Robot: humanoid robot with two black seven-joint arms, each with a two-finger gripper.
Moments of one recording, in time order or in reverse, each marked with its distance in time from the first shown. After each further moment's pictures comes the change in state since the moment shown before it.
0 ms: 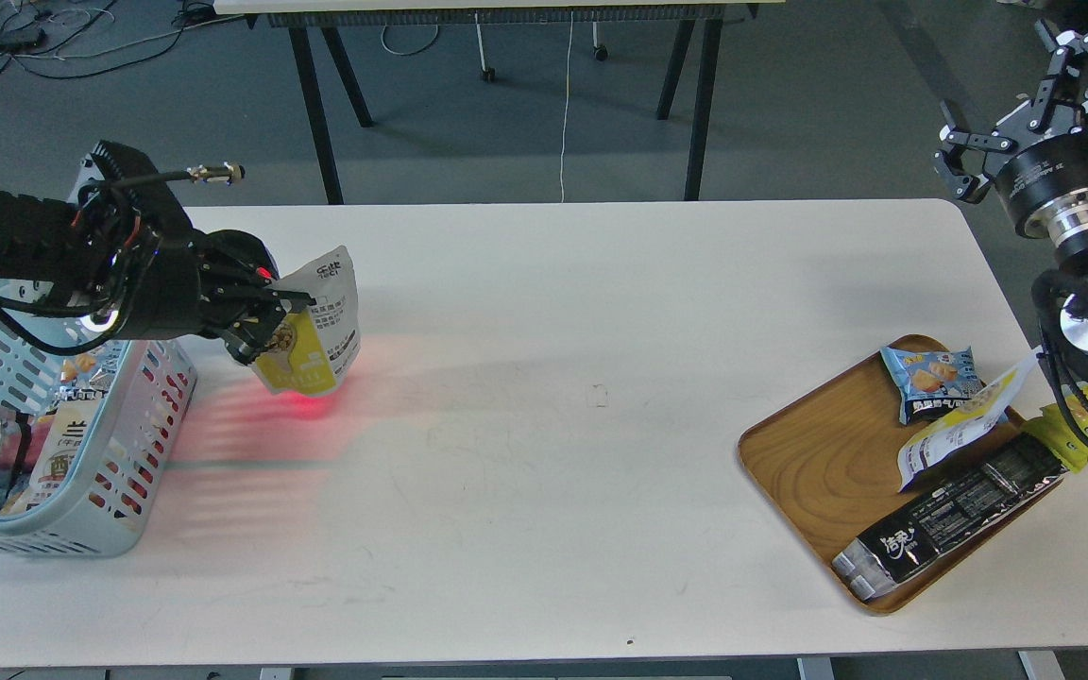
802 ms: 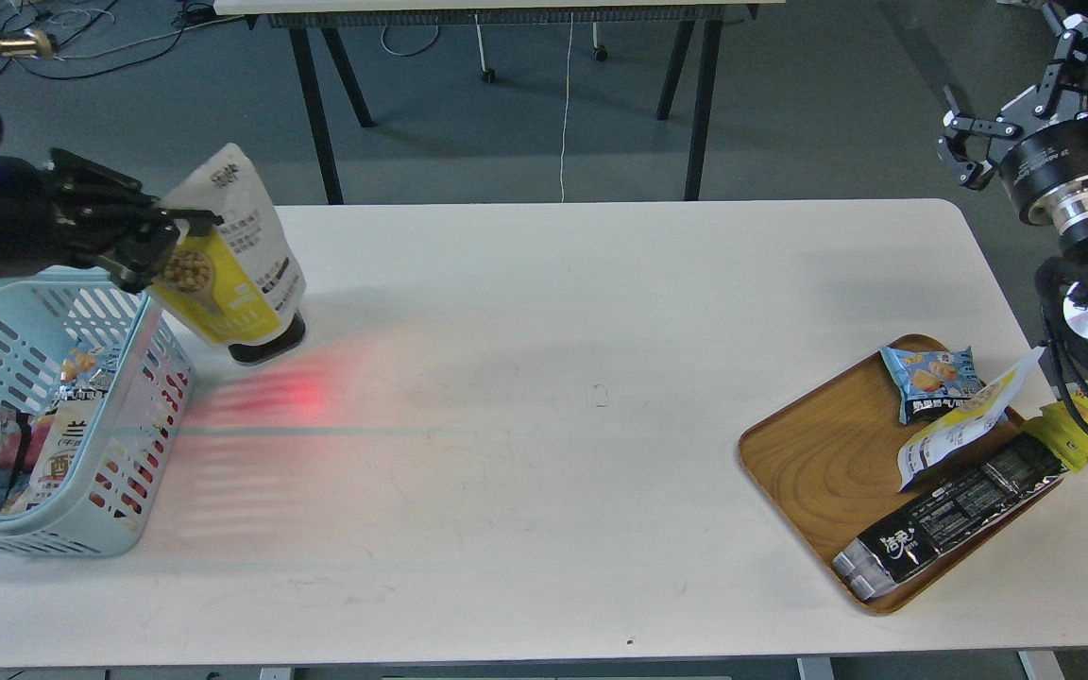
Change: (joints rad) left arm -0.010 0.328 -0.122 -0.075 -0.192 0.000 -0.044; right arm 0.021 -0.002 0.000 -0.003 0.000 0.000 0.000
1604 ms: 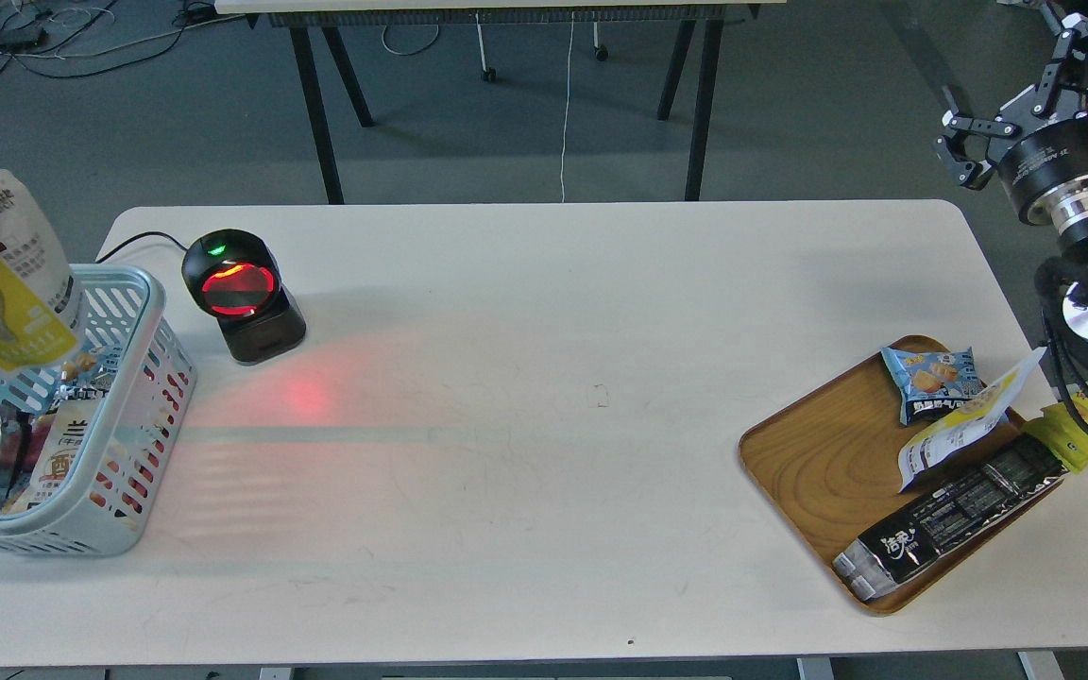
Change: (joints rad) left arm 0.009 0.122 0.153 0.208 -0.144 0.068 0.000; right arm 0.002 0.000 -0.003 -0.002 0.000 0.002 0.000
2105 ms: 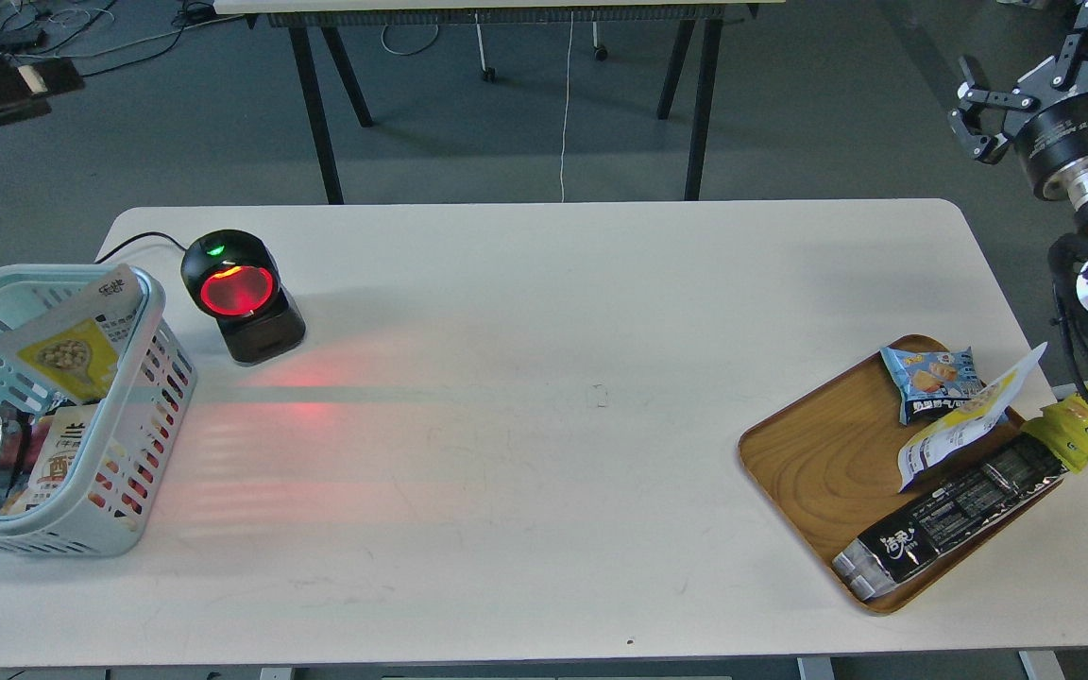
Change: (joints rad) left arm -0.013 -0.206 -0.020 0.125 -0.985 0.006 0.041; right arm 0.042 -0.012 0.050 -0.007 -0.001 -0.012 0.000
